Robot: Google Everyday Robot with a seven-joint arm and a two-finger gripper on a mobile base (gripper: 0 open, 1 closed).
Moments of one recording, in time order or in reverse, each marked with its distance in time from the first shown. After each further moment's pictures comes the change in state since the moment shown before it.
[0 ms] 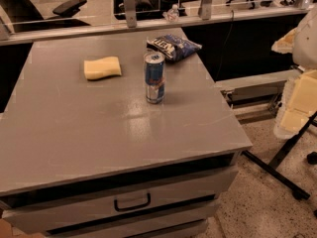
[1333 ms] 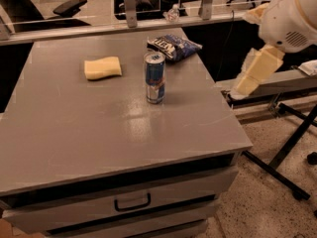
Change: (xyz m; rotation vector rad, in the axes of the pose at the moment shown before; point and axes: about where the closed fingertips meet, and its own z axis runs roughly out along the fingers) arm -0.065 -0.076 0.020 0.170 -0.287 -0.047
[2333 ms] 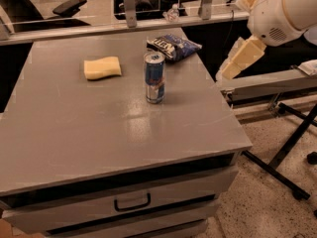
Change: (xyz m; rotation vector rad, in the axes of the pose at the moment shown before) arm -0.018 -0.048 0.027 0.119 -0.152 -0.001
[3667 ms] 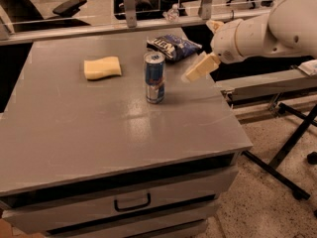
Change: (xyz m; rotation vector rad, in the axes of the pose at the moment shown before) arm 0.004 -0.024 0.125 0.033 -0.220 0.124
